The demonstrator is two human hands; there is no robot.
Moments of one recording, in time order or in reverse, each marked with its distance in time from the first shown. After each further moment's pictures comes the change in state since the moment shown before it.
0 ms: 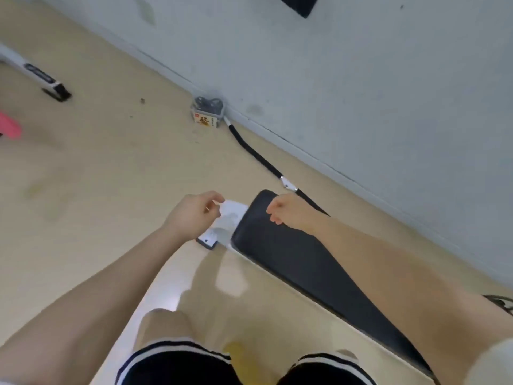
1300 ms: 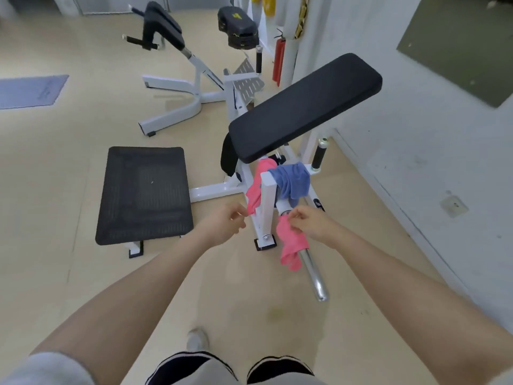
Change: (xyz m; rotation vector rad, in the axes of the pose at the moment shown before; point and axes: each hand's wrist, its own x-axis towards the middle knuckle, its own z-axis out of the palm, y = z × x) left_hand -0.035 -0.459 -0.824 -0.222 0.510 -0.501; right_hand 0.290 -0.955 0.302 -0.206 -0.305 -0.618
